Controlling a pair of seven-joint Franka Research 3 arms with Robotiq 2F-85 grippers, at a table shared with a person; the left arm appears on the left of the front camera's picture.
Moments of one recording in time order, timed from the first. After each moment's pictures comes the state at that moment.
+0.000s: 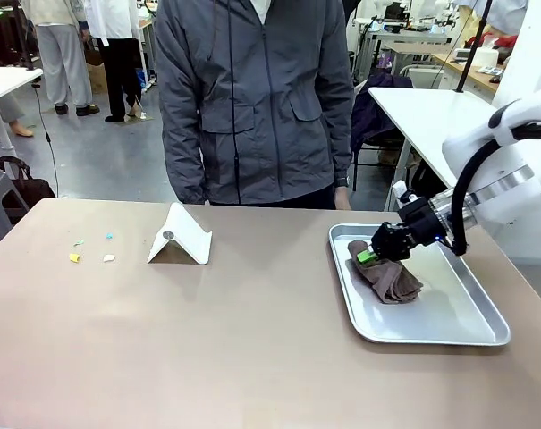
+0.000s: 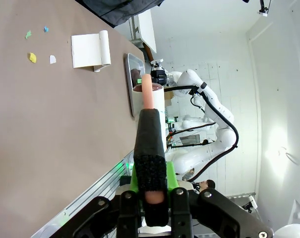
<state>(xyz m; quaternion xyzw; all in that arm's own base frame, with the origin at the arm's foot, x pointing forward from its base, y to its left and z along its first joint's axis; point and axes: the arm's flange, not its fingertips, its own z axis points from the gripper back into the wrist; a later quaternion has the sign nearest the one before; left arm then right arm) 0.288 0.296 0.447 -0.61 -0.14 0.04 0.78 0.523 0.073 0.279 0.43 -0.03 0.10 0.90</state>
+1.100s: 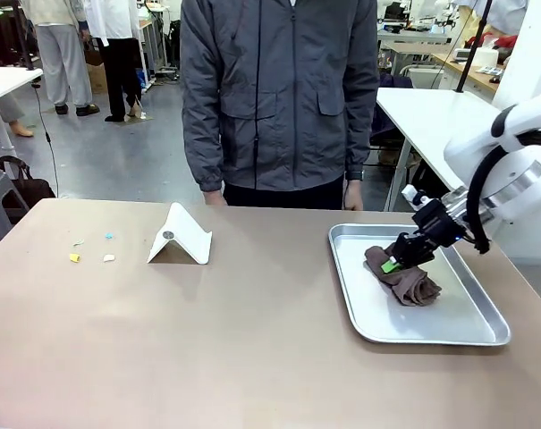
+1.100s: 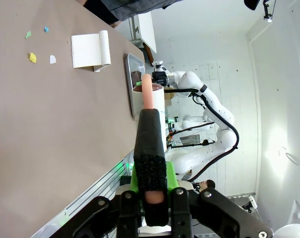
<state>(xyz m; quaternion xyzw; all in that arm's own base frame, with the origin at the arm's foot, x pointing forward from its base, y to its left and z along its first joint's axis) 0.288 0.296 0.447 -0.61 -0.14 0.04 0.78 0.521 0.032 0.283 0.33 -0.02 0.13 0.94</state>
